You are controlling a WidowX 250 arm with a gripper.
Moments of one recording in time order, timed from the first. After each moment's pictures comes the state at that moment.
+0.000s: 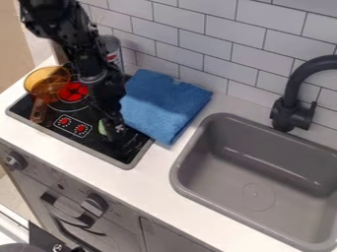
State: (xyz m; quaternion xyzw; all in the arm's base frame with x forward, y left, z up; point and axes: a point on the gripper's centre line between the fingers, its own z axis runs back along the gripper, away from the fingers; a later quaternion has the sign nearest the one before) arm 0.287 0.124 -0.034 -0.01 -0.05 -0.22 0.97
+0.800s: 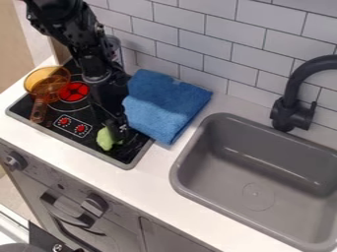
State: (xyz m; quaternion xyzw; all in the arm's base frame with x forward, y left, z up) arm 0.286 0.127 -0.032 -0.01 -0.03 -0.21 0.98
